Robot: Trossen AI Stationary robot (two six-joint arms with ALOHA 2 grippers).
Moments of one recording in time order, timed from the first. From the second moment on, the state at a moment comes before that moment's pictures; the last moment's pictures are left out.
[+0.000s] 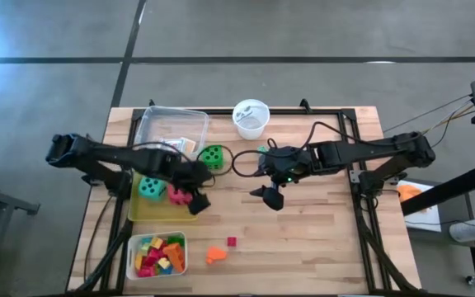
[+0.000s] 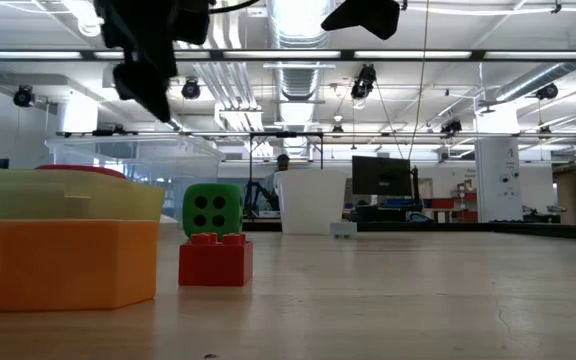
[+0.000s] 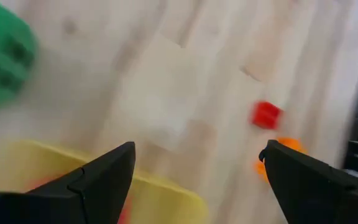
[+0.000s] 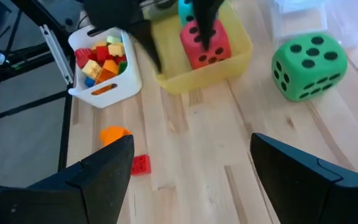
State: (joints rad) left arm -0.11 1.37 1.07 -0.79 0.07 -0.59; right arm 0.13 1.48 1.38 -0.58 0.02 0.44
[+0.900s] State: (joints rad) left arm 0.10 1.76 1.28 -0.91 -0.38 0.06; right arm 0.13 1.26 1.38 -0.70 0.11 0.57
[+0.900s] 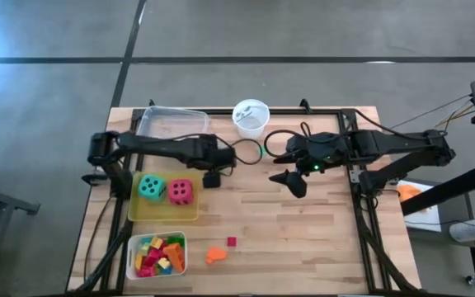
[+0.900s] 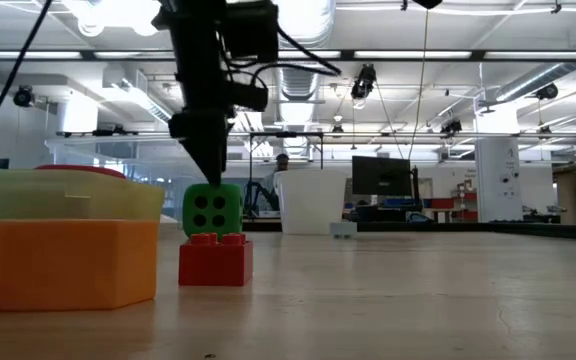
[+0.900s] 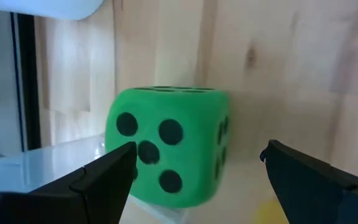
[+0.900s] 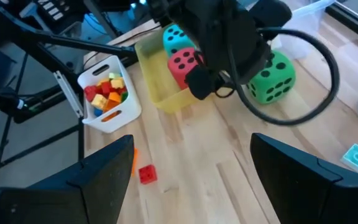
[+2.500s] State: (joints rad) left arm 0.10 1.94 1.29 -0.88 -0.56 0.05; right arm 0.13 1.26 1.37 -0.71 0.11 0.57
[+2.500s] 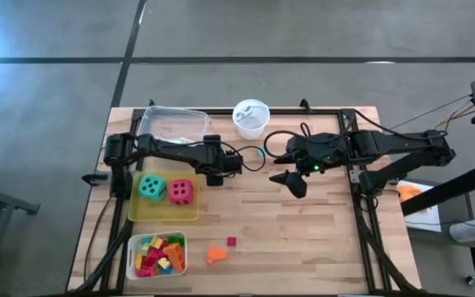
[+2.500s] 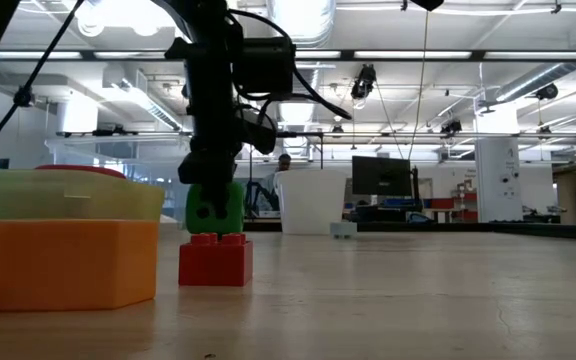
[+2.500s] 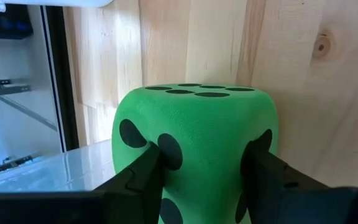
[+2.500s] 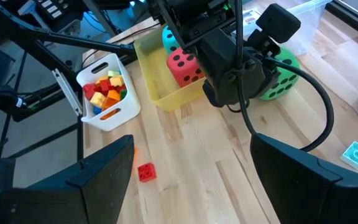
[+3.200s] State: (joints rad) left arm 0.06 1.84 1.48 -1.03 -0.29 0.02; right arm 0.13 1.26 1.37 -0.71 0.11 0.54
